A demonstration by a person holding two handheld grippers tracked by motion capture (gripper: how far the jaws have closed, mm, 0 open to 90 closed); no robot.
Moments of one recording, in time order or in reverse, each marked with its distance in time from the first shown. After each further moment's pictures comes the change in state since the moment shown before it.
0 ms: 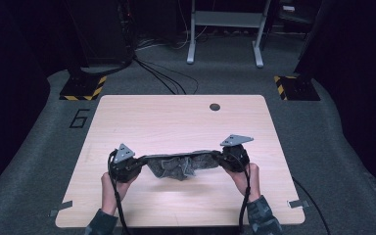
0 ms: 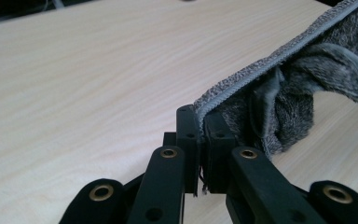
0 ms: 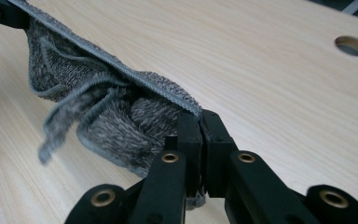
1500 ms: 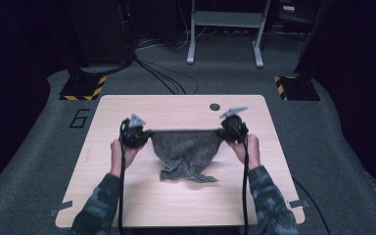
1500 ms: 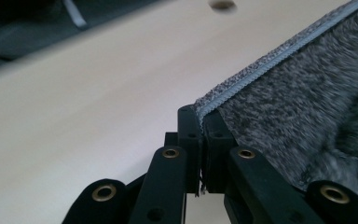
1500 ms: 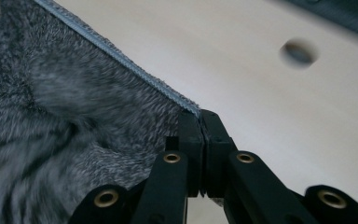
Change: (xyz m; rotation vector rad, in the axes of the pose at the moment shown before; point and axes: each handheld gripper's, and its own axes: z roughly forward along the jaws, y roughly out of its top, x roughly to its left) left arm 0.057 0.084 0.069 0.055 0.071 0.071; right arm -0.065 0.062 0.037 0.122 -0.093 0.006
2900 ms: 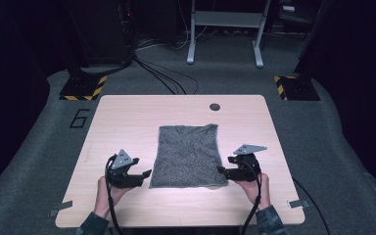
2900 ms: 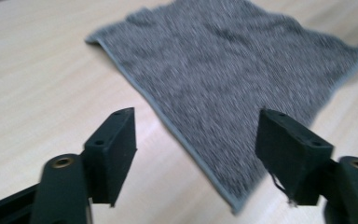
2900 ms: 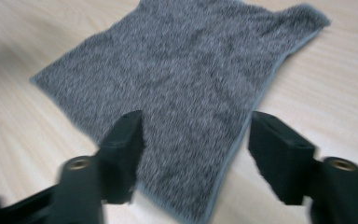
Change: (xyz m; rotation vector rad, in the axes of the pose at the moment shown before) left arm -0.047 -0.105 -0.062 -0.007 -0.138 0.005; right arm 0.039 -0.112 -0.032 -0.081 0.140 0.091
